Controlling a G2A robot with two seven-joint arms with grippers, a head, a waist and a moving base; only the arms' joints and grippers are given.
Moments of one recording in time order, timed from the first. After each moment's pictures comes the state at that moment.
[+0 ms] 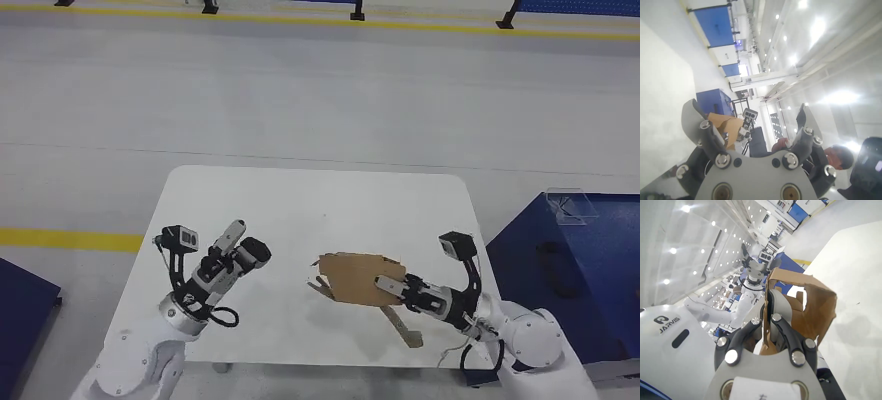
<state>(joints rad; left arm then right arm) 1.50 -1.09 -1.35 -2.05 -0.41 -0.23 -0.34 -1.47 -1.08 1.54 -1.87 0.24 -0.52 1.00</state>
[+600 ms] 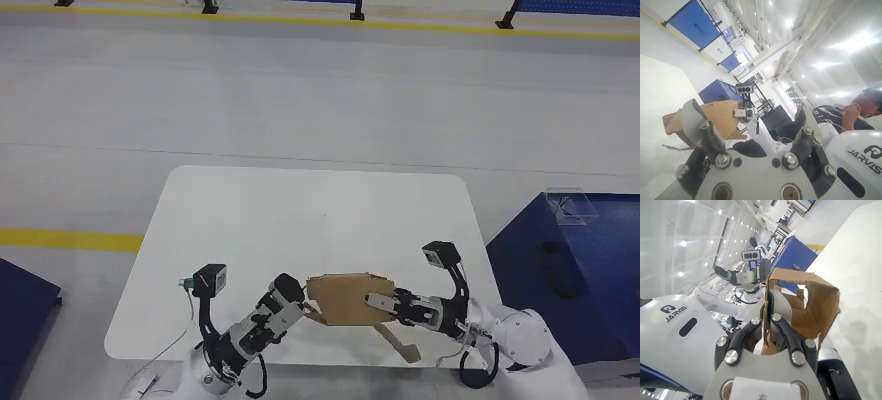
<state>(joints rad) 1.60 -1.11 -1.21 -2.13 0.05 -0.42 -0.29 -1.46 -1.07 1.47 -1.83 0.37 -0.46 1.09</state>
